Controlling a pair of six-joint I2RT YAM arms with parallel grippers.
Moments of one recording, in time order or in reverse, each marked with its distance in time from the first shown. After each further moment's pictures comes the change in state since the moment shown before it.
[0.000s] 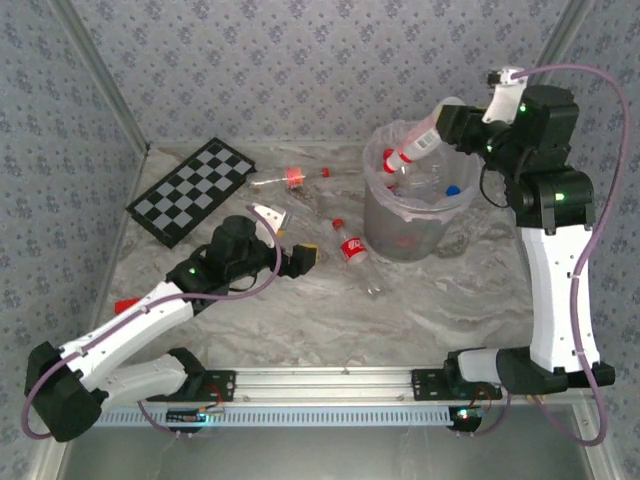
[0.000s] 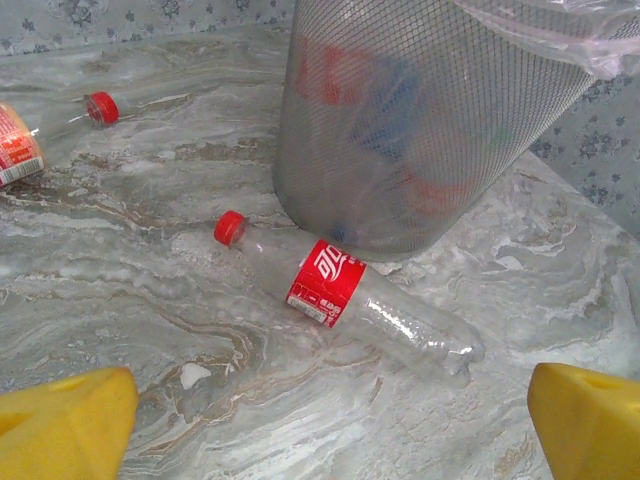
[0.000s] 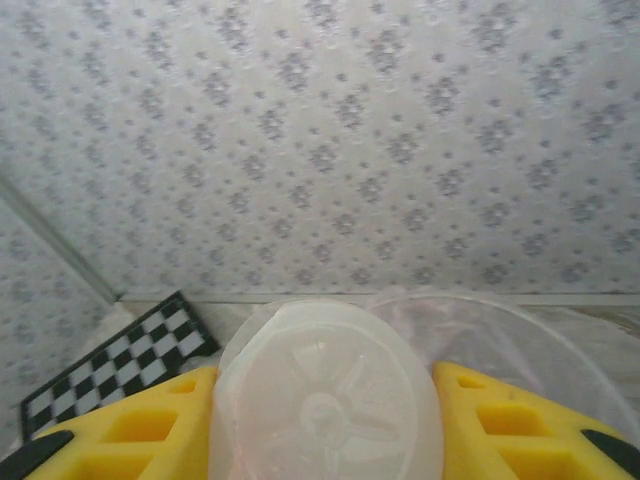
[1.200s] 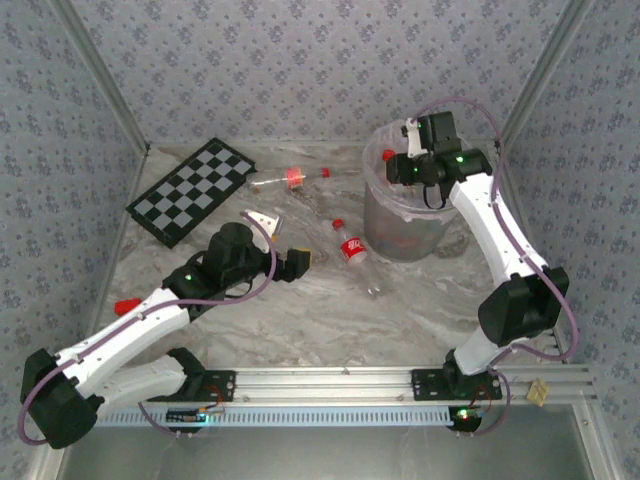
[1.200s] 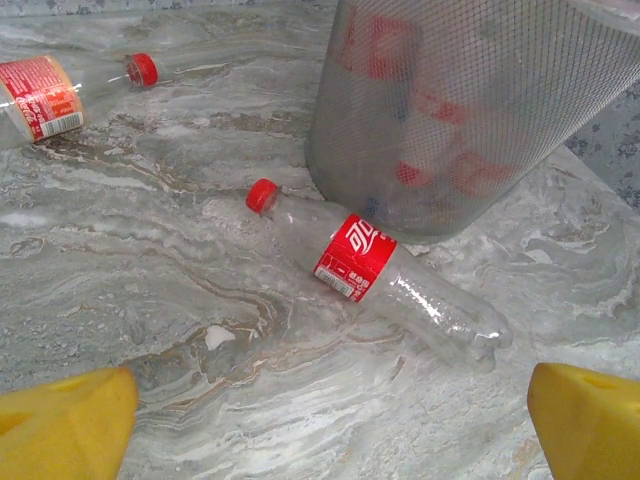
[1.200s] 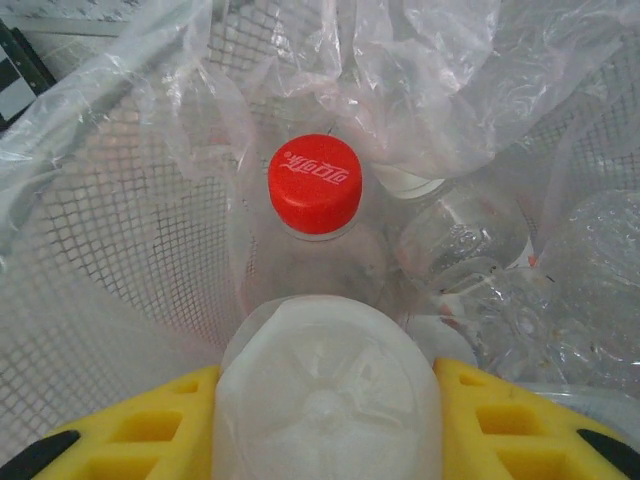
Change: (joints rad) left arm 0.000 -0.052 -0.053 -0.034 -0.058 -0.044; right arm 0.137 0.274 -0.288 0.023 0.094 -0.088
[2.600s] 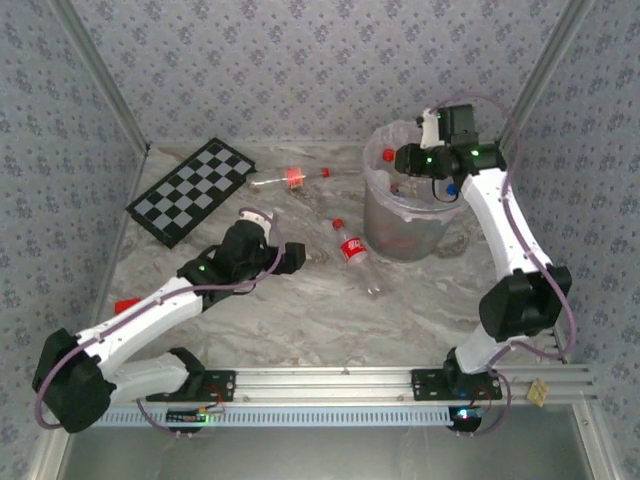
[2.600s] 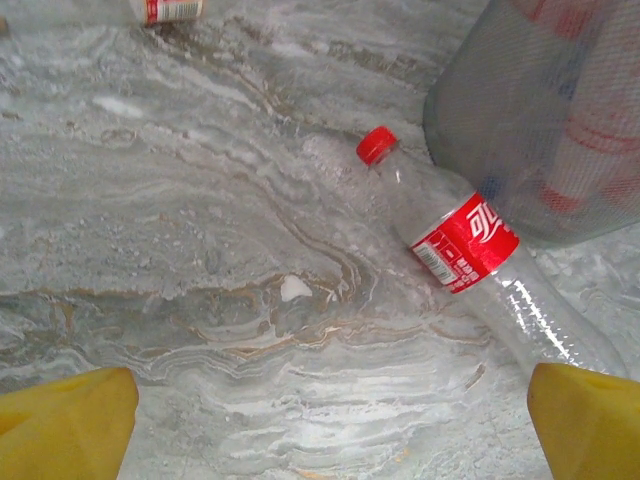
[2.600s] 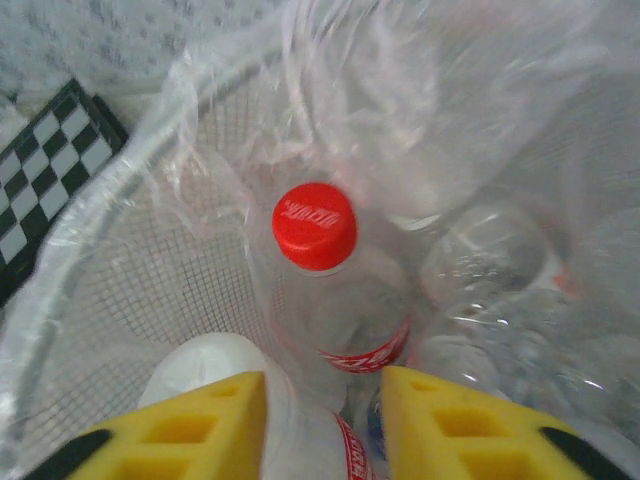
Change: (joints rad) left arm 0.039 0.129 -0.003 -0.039 -0.116 -0.182; right arm -0.091 -0.003 0.035 0.018 -0.164 0.071
